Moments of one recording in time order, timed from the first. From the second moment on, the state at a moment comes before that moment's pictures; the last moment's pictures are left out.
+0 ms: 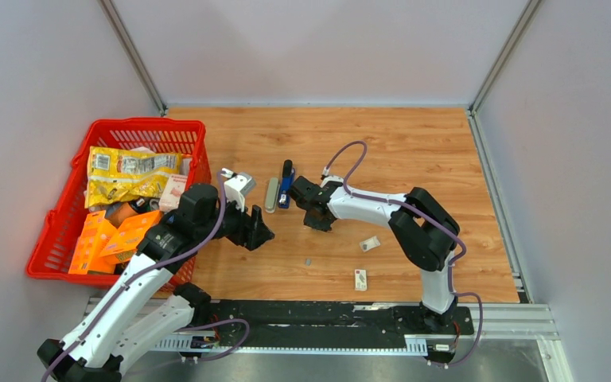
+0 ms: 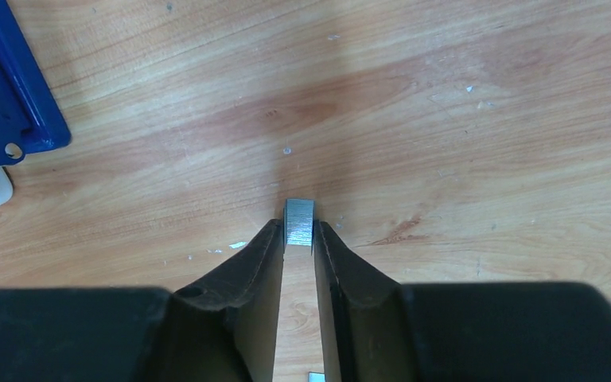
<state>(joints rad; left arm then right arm) -0.54 0.73 0.79 -0.66 0.35 -0.21 0.91 1.95 1.33 -0.66 0.33 1.19</state>
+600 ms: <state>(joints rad) -0.54 0.73 0.79 -0.66 0.34 -0.21 0.91 1.90 1.30 -0.69 0.35 1.09</state>
